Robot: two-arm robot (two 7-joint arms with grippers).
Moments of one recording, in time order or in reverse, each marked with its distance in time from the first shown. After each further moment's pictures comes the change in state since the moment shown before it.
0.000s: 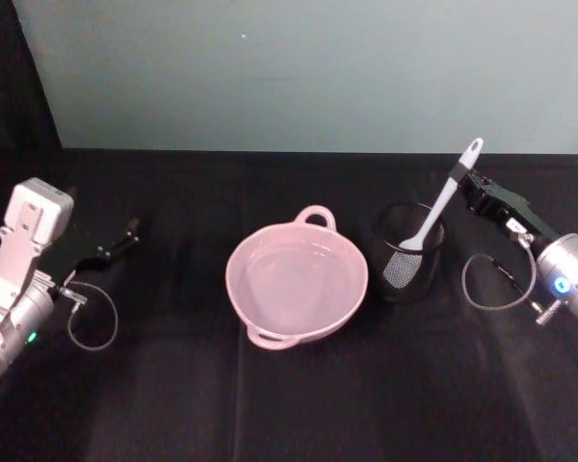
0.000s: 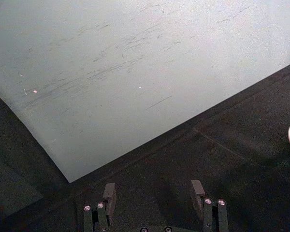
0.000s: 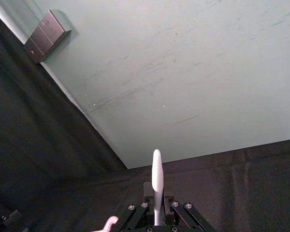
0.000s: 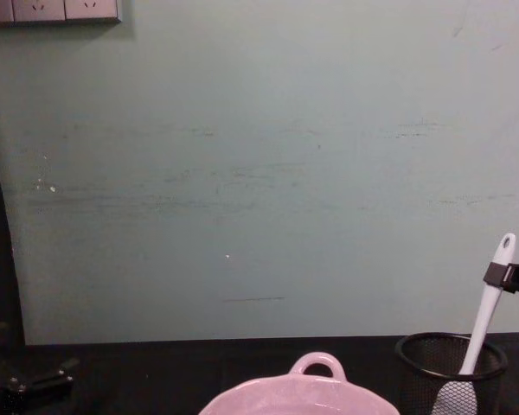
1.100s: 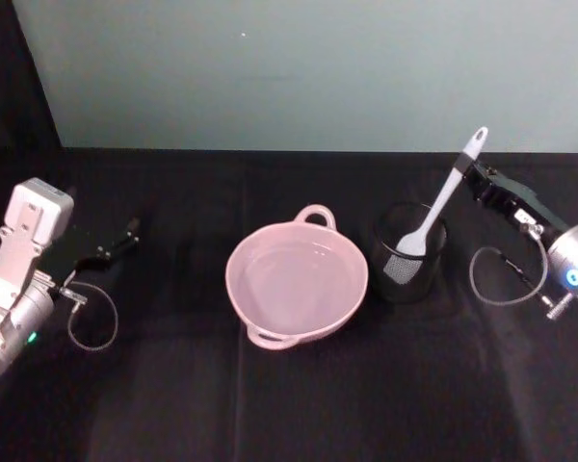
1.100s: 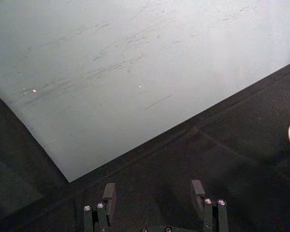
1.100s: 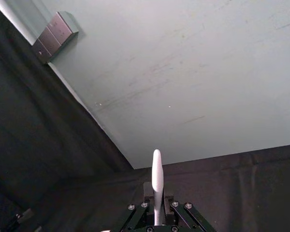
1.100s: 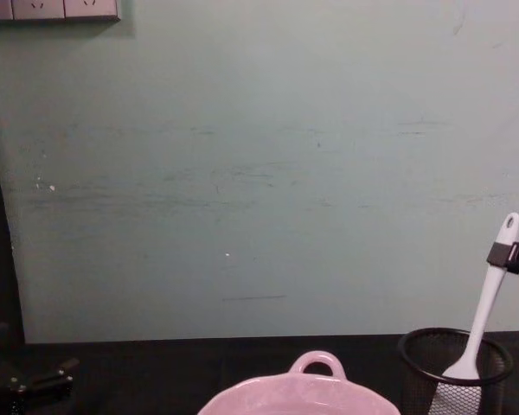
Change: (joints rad) left arm 0.000 0.000 0.000 0.000 0.000 0.000 0.000; right arm -0.032 -0.011 0.065 -0.086 -0.025 0.086 0.001
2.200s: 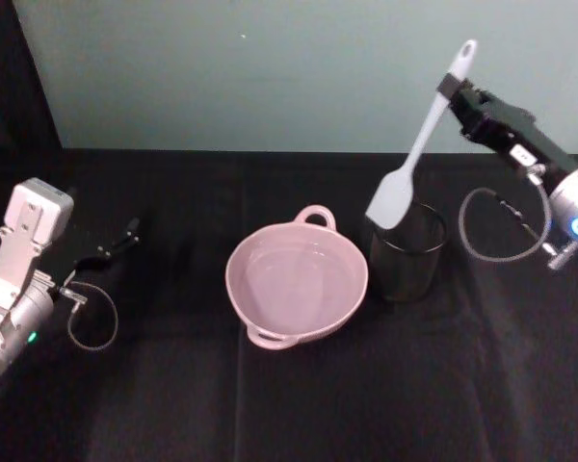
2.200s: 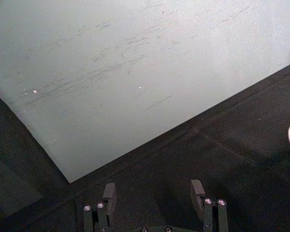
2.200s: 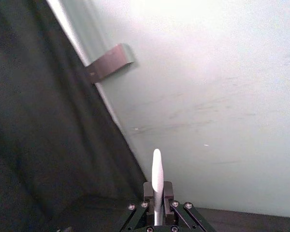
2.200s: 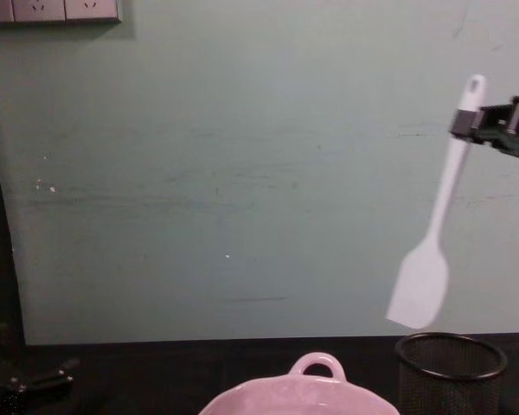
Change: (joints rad) left arm 0.000 0.000 0.000 0.000 0.000 0.000 0.000; right arm -0.015 -0.033 0.044 -0.269 -0.094 0.068 -0.030
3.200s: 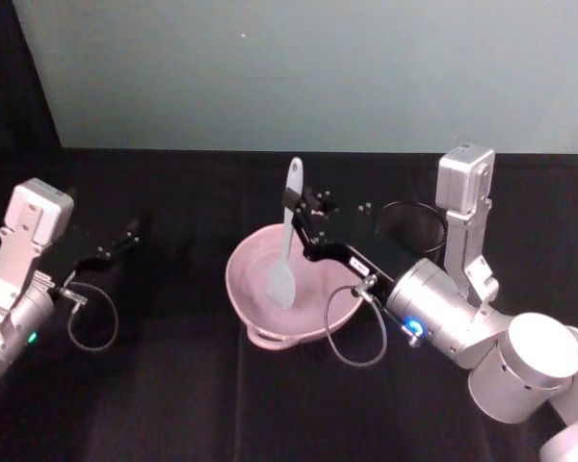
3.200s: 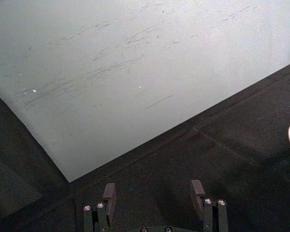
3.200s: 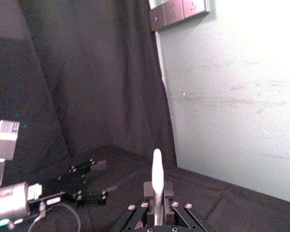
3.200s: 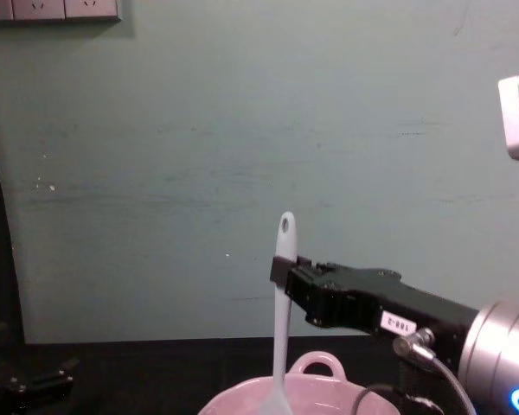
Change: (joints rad) left arm 0.000 0.000 0.000 0.000 0.000 0.000 0.000; right arm 0.001 -0.131 -0.286 0.217 -0.384 -0.328 0.113
